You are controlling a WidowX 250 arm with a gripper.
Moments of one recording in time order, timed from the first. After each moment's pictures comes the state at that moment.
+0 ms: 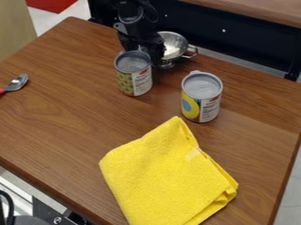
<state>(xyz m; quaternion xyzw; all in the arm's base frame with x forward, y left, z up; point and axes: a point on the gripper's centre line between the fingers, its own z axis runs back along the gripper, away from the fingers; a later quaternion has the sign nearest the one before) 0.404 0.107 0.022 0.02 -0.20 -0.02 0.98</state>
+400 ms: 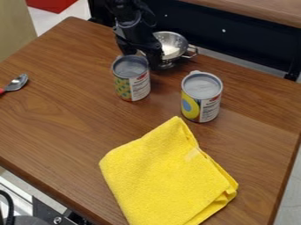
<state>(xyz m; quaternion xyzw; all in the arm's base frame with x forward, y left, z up) 0.388 0.106 0.022 0.02 -0.20 -0.03 0.98</state>
